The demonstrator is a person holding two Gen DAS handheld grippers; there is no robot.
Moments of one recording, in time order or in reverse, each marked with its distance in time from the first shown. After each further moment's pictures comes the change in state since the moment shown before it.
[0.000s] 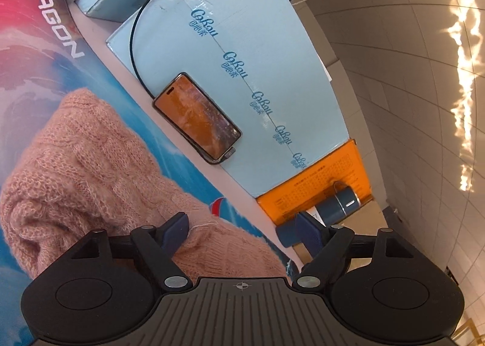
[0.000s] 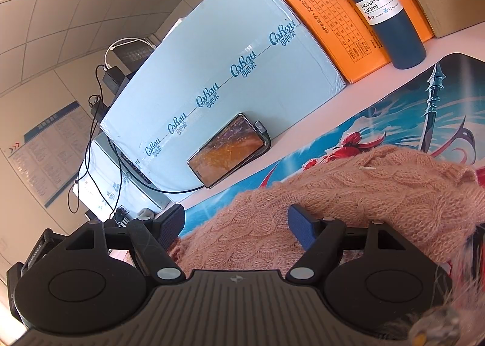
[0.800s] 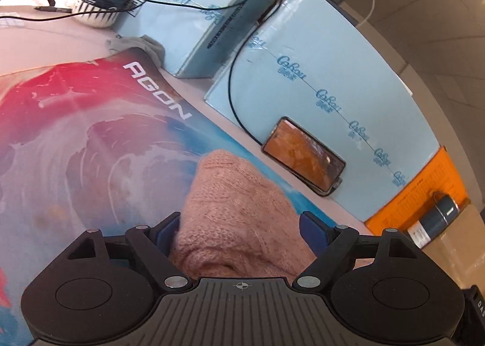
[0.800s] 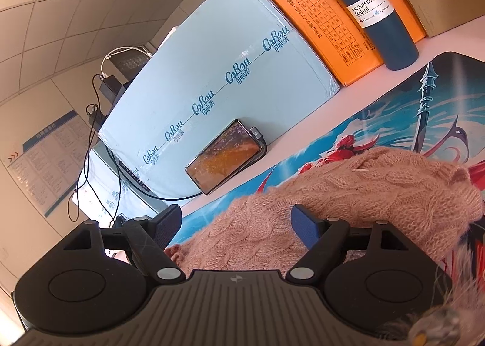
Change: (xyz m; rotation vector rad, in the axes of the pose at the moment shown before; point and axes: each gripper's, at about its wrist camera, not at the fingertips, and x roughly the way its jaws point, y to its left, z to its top) left arm -0.037 0.017 0.006 0.178 -0.129 0.407; right arm -0.005 -0.005 0.000 0.032 -0.023 0.000
